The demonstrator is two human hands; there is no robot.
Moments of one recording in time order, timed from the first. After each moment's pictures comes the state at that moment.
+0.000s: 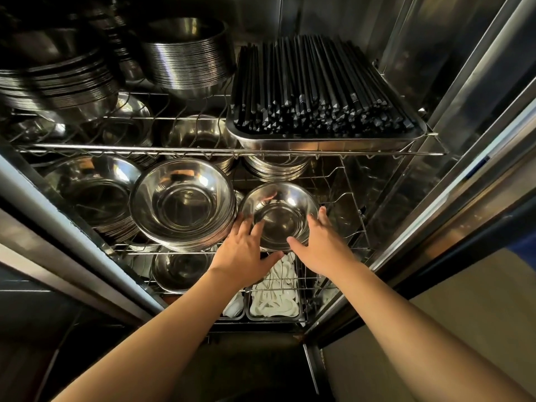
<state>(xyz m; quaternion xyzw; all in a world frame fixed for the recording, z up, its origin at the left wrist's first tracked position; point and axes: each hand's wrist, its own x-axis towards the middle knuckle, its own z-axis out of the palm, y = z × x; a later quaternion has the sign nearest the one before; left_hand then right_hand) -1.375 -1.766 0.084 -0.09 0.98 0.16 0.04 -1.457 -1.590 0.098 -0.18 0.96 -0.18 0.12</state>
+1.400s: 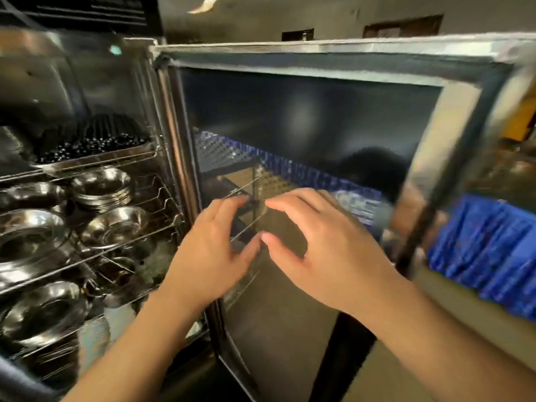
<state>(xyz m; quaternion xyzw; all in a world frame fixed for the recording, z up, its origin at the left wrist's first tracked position) -1.093 -1.450 0.272 0.29 0.87 0.32 -0.22 -1.020 -1.269 0.312 -0.17 0.92 -0.17 -0.31</state>
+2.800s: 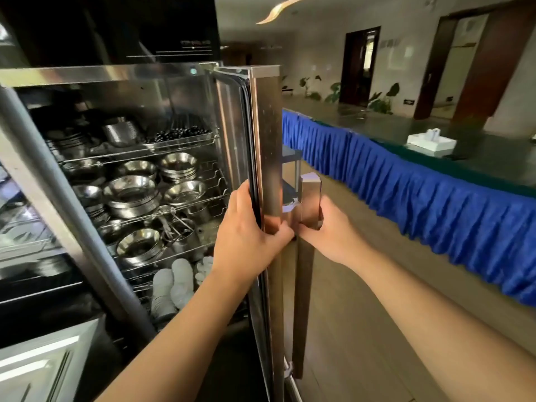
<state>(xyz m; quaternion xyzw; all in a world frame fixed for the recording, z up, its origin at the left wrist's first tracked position) -0.916 -1.392 0.264 0.13 0.84 0.39 -0.35 -0.967 -1.203 0.239 -0.13 0.88 -0.43 -0.14</state>
